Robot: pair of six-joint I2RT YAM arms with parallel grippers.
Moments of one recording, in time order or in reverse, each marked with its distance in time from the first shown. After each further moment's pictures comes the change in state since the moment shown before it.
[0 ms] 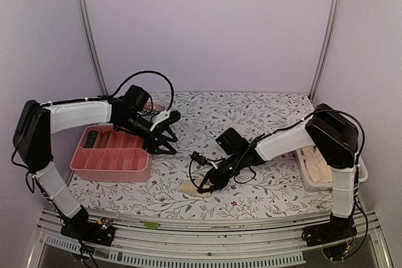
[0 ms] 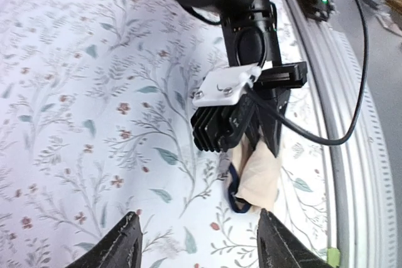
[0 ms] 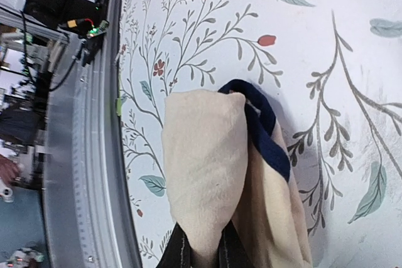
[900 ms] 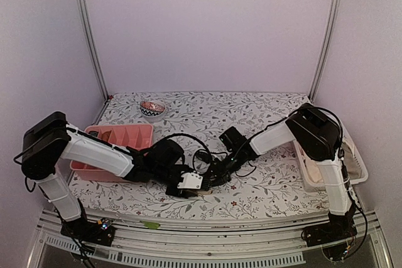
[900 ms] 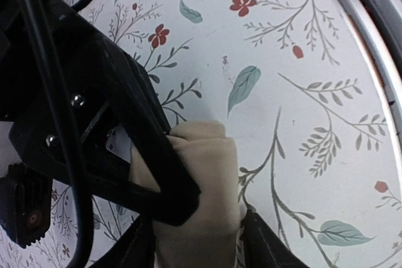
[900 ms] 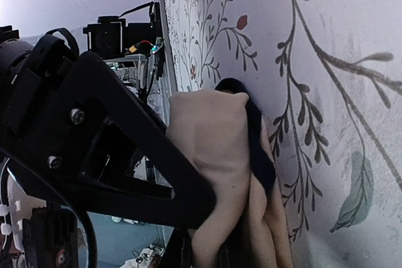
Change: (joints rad) left arm -0.486 -0.023 -0.438 0.673 -0.594 0.060; right arm -0.124 0.227 0.144 -0.024 -0.483 0.317
